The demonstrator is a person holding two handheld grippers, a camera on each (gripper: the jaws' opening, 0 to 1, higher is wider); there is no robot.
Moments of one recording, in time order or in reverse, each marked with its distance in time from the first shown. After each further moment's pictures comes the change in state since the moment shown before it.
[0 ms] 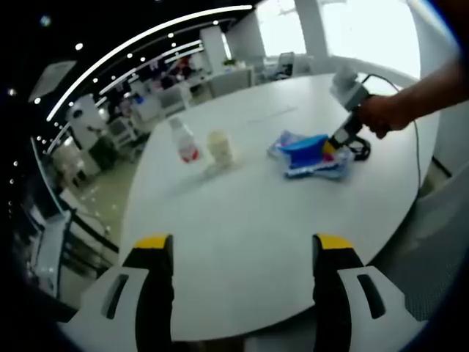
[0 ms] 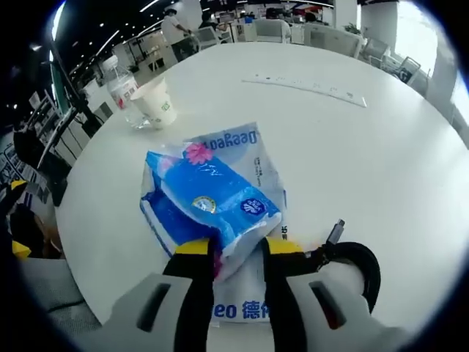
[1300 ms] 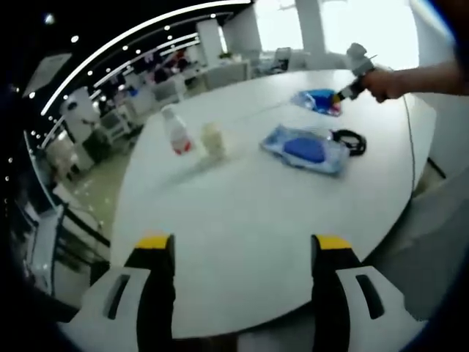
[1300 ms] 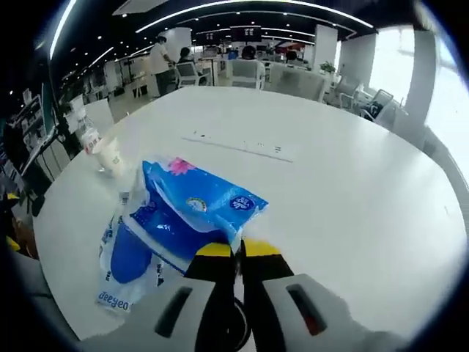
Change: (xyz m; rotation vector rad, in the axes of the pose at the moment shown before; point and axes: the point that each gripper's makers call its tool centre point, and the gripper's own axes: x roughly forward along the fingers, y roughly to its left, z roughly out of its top) left arm 0.003 -0.005 -0.007 -0.016 0.039 -0.035; right arm -0.100 -0.101 0.054 -0.073 -0.229 -0.181
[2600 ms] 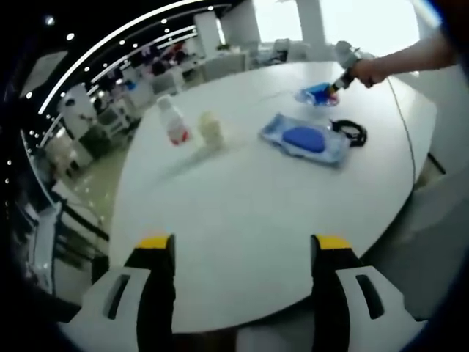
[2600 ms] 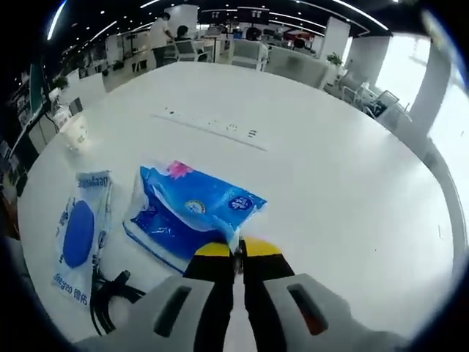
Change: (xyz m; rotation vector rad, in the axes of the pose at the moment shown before) left arm 0.005 -0.001 -0.012 0.006 0.056 -0.003; right arm 0.070 -0.072 -0.020 -0.097 0.129 -0.026
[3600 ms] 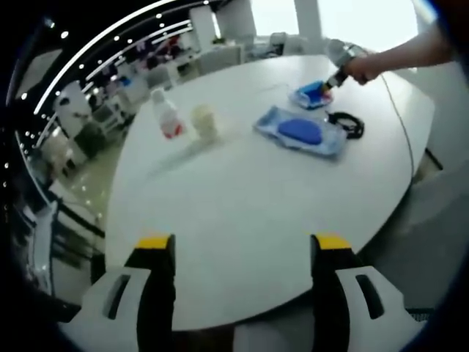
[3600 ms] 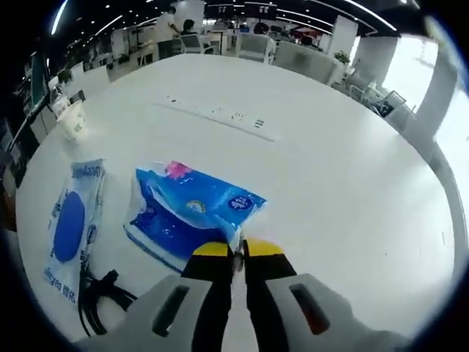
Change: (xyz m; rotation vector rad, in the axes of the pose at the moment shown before) left arm 0.003 -0.008 -0.007 0.016 0.040 -0.026; right arm 0.026 -0.003 -0.007 -0.024 0.020 0.025
